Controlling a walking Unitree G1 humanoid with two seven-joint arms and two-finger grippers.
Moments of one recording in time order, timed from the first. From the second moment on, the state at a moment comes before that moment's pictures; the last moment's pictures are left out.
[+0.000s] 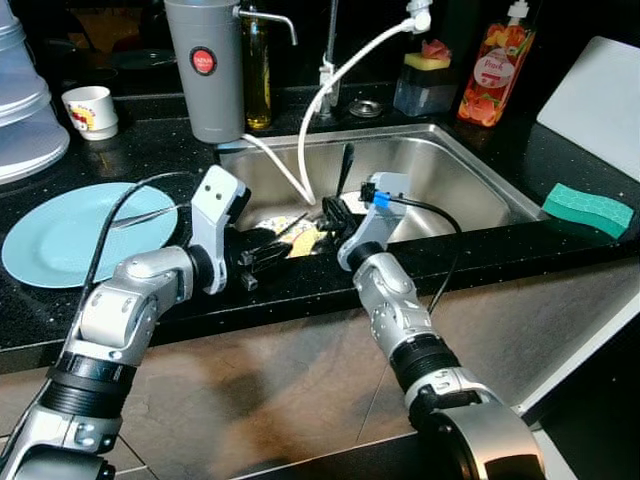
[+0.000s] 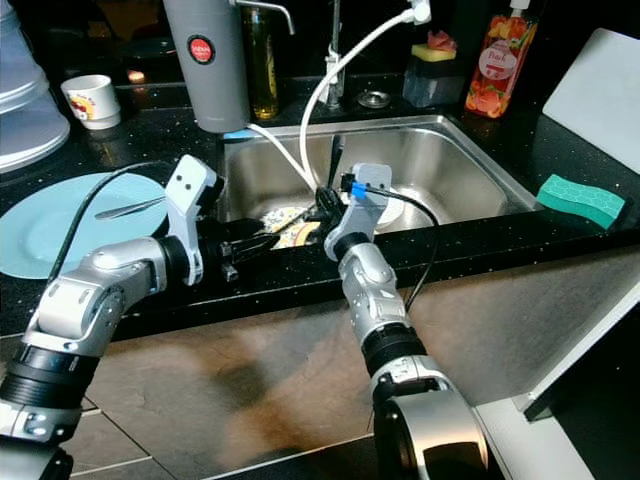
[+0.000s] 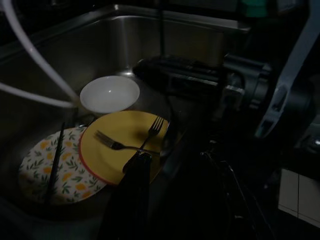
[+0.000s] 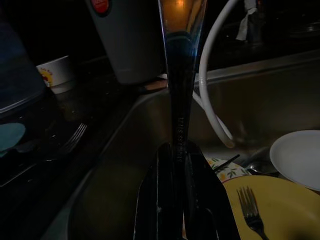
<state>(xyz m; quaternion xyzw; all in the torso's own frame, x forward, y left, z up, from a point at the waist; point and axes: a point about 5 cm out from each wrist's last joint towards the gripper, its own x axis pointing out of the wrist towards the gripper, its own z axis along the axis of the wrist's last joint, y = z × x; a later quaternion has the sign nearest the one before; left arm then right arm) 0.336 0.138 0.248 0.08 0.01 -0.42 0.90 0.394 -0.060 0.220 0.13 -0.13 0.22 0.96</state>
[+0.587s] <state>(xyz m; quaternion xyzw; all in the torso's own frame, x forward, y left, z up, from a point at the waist) 0.348 0.151 0.253 0.11 0.00 -0.33 0.94 0.394 -0.055 0.222 0.13 -0.14 0.25 0.95</state>
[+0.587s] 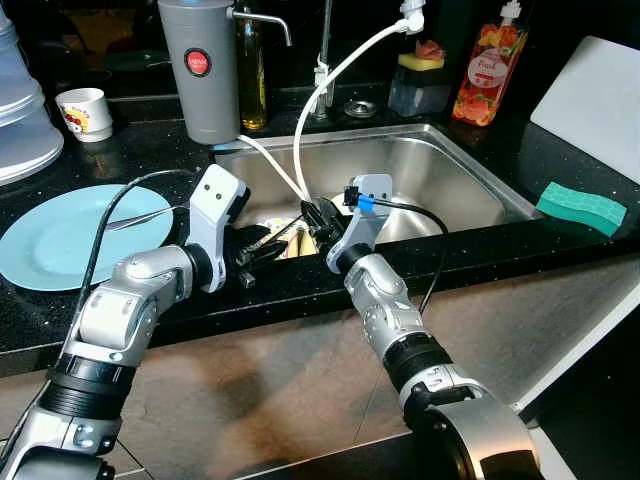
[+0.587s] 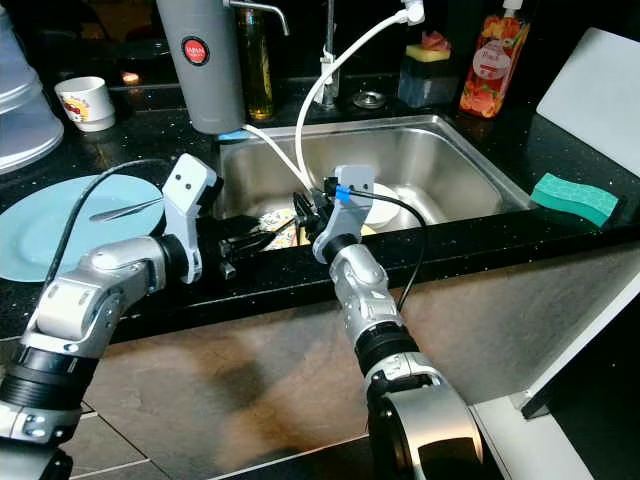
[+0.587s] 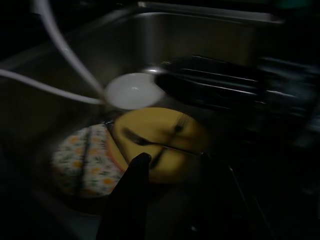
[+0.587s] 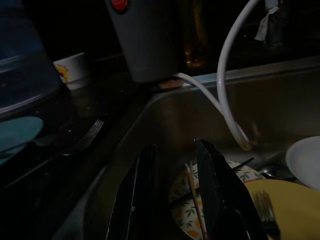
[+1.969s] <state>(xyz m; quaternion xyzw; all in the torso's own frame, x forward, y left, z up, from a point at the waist) 0.383 0.278 0.247 0.05 0.09 -0.13 0.99 0.372 -0.027 0.262 0.04 -0.18 0.40 0.90</state>
